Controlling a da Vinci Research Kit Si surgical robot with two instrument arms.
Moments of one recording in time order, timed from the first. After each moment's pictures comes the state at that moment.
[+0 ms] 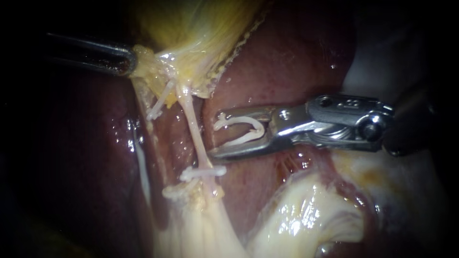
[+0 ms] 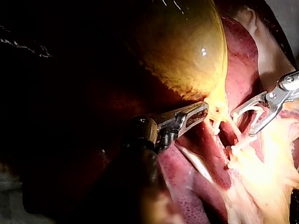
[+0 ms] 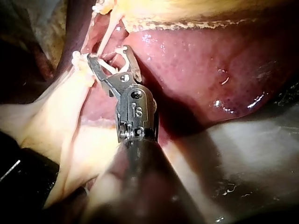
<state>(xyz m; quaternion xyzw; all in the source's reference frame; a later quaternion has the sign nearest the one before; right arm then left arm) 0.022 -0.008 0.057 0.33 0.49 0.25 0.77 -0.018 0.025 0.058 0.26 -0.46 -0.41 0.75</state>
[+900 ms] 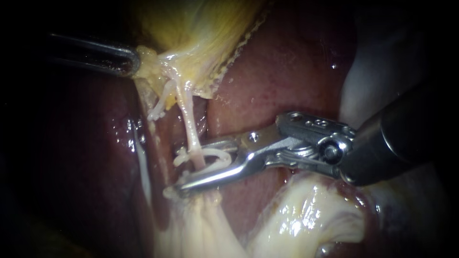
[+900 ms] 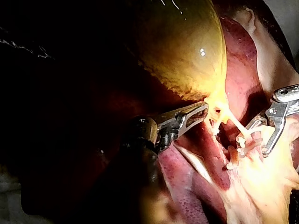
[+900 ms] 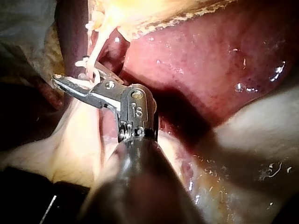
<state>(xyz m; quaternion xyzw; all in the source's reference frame) 0.025 -0.010 0.055 0.49 0.55 0.24 0.63 -0.019 0.025 0.058 0.26 -0.46 -0.41 0.75</state>
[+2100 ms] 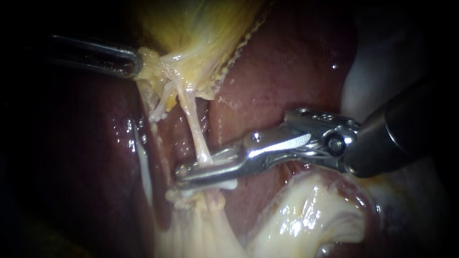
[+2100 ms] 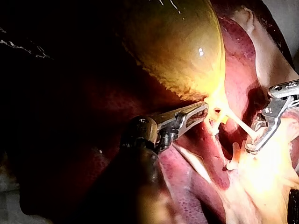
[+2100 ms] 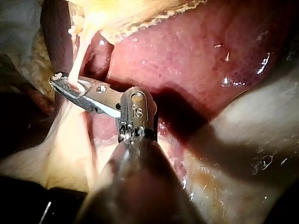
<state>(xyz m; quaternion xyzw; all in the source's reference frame) 0.023 -0.010 0.058 0.51 0.53 0.26 0.62 -0.019 0.025 0.058 0.26 -0.46 -0.41 0.75</state>
